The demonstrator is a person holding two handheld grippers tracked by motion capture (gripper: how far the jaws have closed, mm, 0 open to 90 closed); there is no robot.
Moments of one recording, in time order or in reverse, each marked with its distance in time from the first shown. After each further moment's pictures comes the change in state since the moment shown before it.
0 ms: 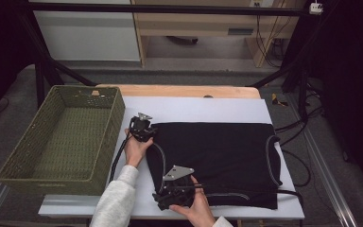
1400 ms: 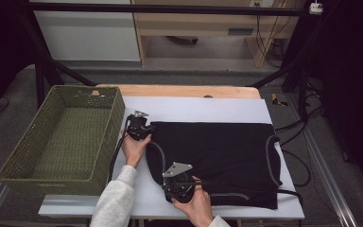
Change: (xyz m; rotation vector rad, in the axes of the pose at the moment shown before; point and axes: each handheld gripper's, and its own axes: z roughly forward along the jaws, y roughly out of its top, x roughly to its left) left arm 0.006 0.010 -0.016 -0.047 -0.057 -0.063; right arm -0.004 0.010 -0.009 0.044 -0.041 -0.004
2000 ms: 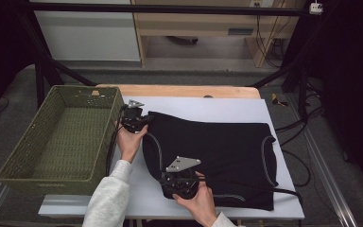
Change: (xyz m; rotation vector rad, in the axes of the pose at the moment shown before) left arm -0.005 0.035 -0.042 -0.061 0.011 0.024; right arm -0.004 0.017 -0.026 -0.124 0.086 0.029
